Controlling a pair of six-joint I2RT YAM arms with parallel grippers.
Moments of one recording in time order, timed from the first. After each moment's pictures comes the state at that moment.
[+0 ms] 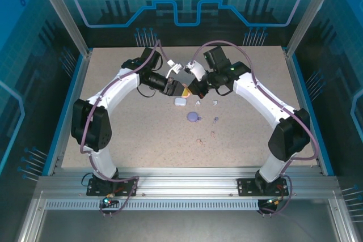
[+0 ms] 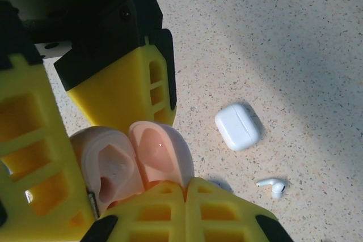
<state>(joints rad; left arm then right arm) -0.33 1.82 1.57 -0.87 1.06 0.05 0.53 1.70 1.60 -0.82 -0.42 -0.26</state>
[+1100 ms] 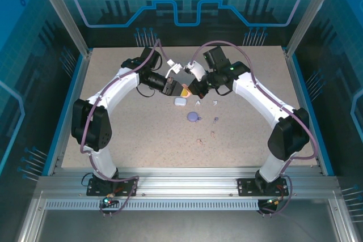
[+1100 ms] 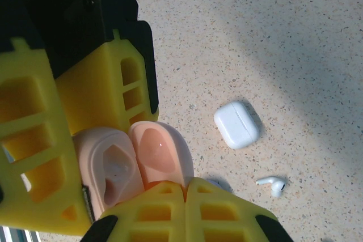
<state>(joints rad) -0.32 1.82 1.58 -0.90 1.08 0.09 0.52 1.71 1.60 -0.82 -0.42 -0.26</state>
